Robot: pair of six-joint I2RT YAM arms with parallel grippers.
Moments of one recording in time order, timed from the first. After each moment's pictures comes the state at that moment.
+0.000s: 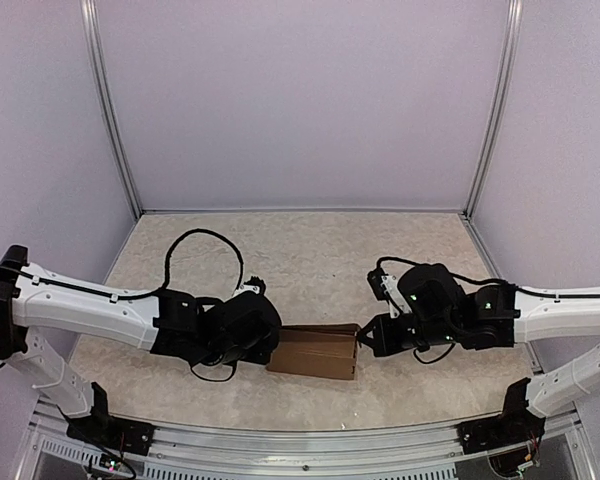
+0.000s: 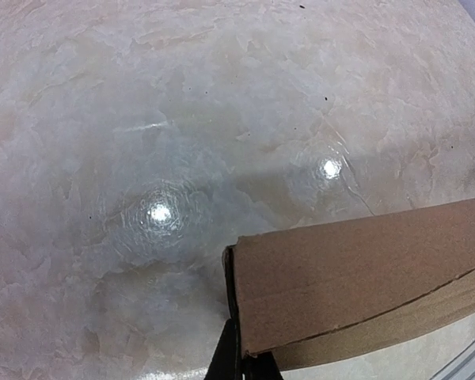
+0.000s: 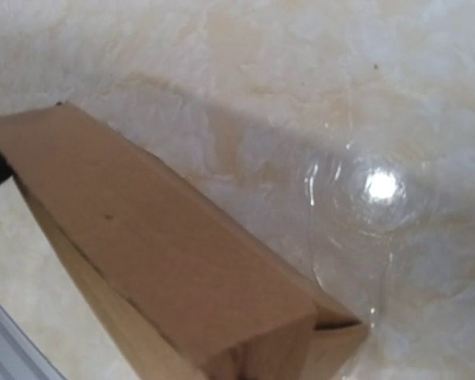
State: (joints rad) left arm -1.23 1.53 0.96 -0.46 -0.48 -0.89; right arm 1.08 1.19 0.74 -0.27 0.09 0.69
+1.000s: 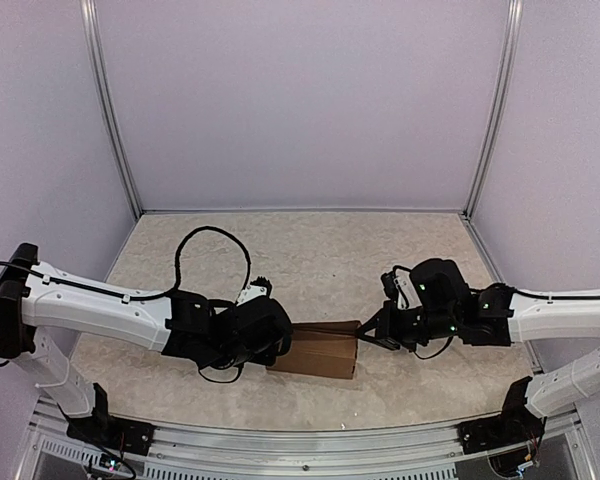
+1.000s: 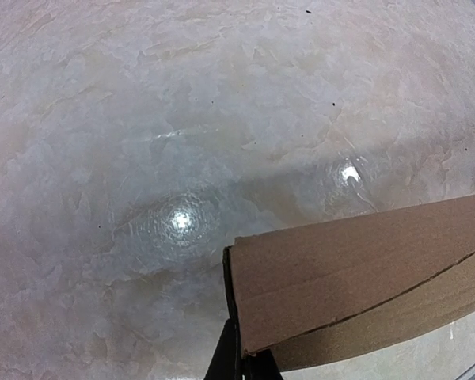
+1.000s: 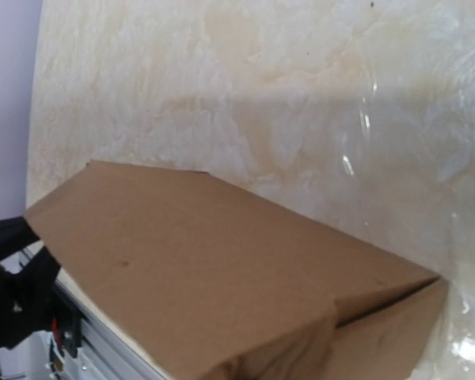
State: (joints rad) left arm -1.26 1.59 1.02 -0.51 -0.56 -0.90; right arm 0.93 1.19 0.64 -0.08 -0.18 1.04
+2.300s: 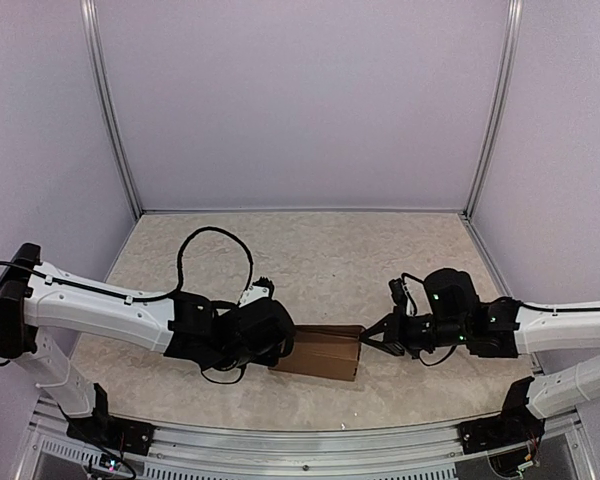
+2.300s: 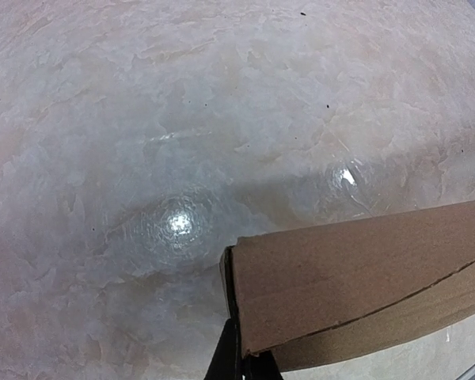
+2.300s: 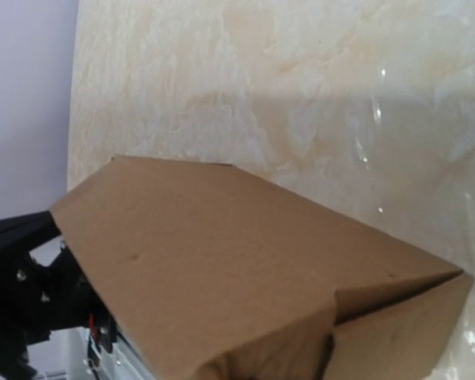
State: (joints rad) left arm -1.27 1.61 1.03 -0.50 -0.57 -0.90; right arm 0.90 1.13 0.51 0.07 -0.23 1.12
